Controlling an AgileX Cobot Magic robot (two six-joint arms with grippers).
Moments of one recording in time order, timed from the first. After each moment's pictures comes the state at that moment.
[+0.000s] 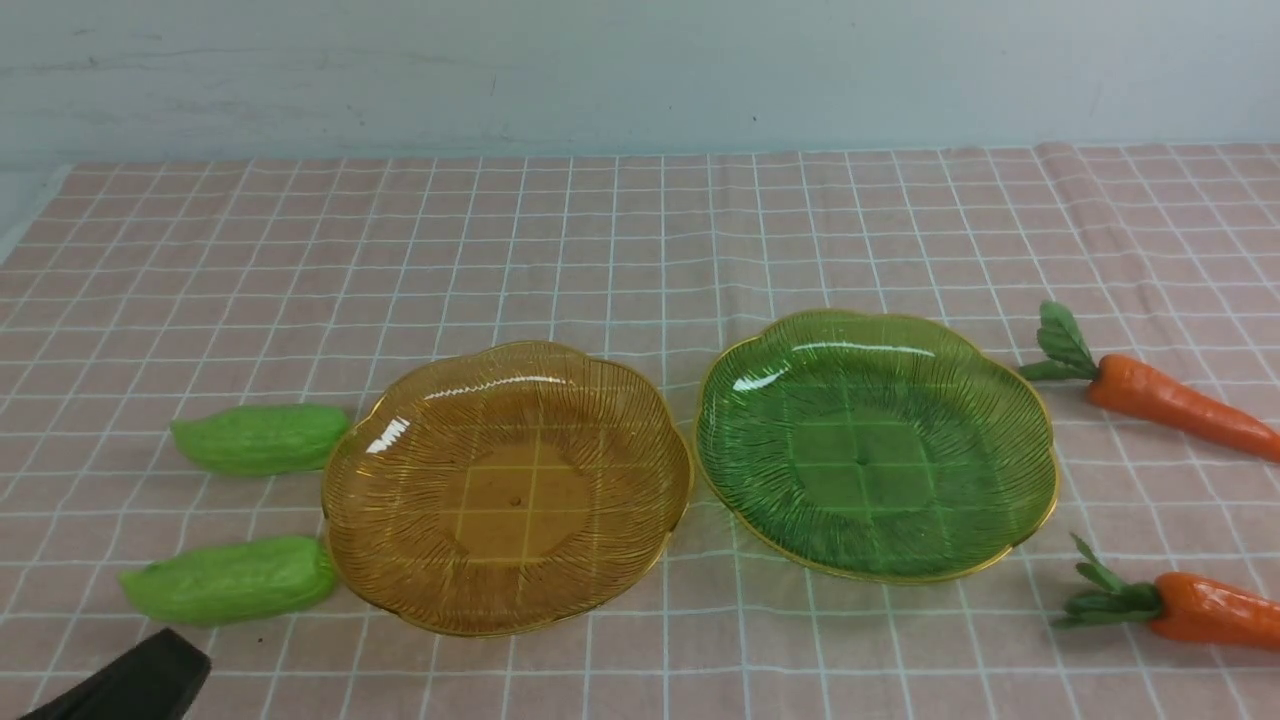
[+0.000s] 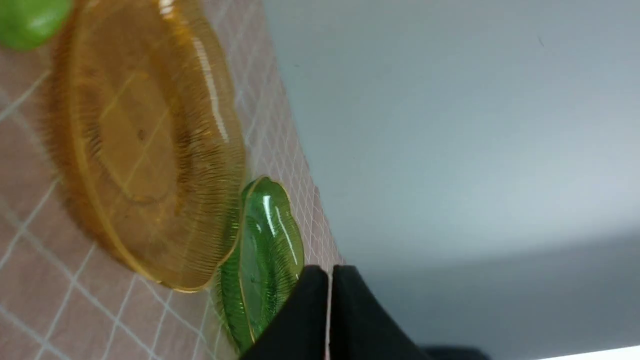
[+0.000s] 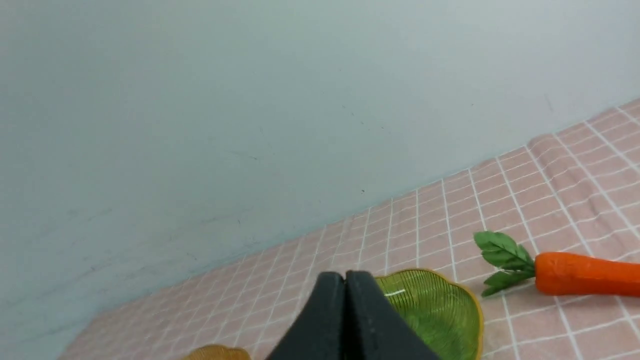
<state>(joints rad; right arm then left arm) 0.04 0.19 -0.44 0.26 0.60 0.15 0.02 0.02 -0.13 -1.14 0.45 -0.11</state>
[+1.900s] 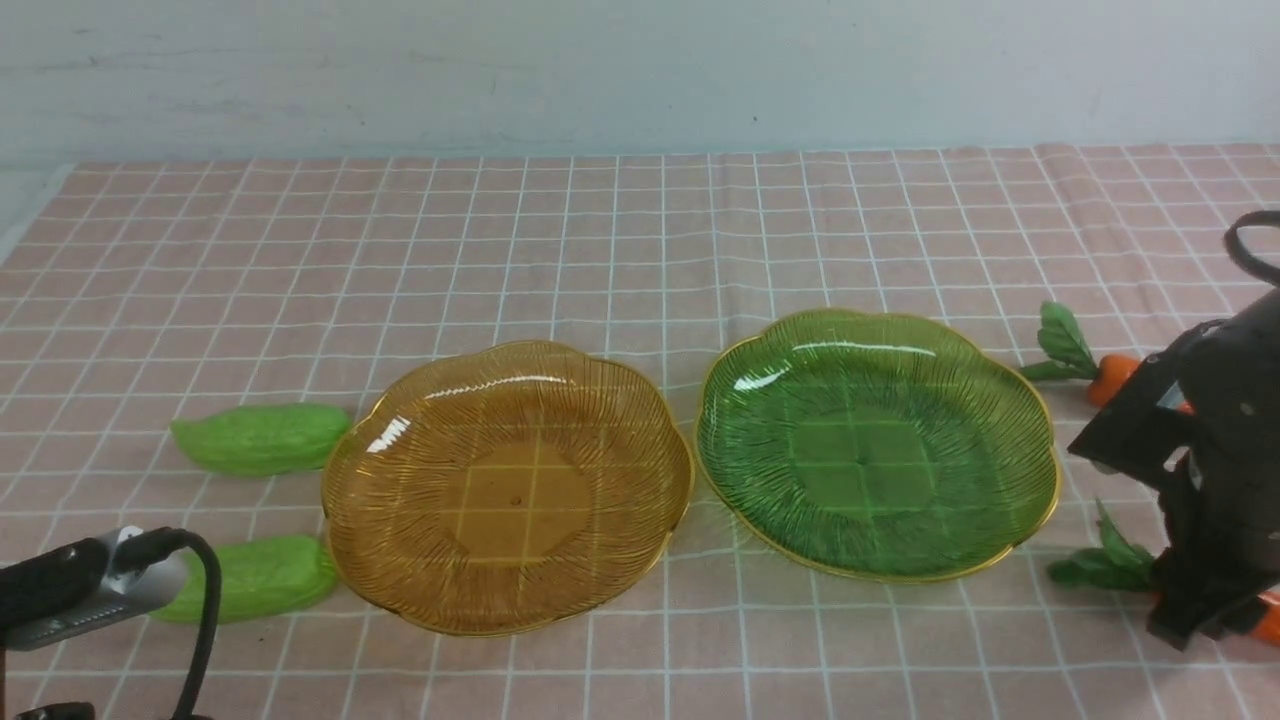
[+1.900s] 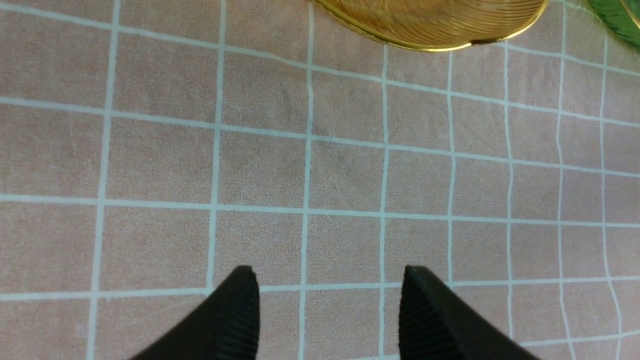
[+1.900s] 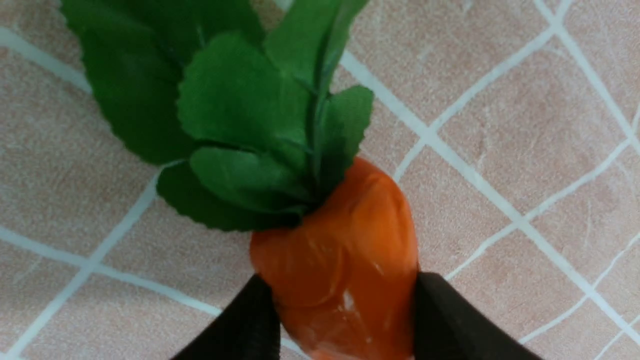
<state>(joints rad) 0.19 1.77 -0.94 -0.40 0.96 -0.26 0.02 0.70 -0.39 -0.58 0.86 0.12</state>
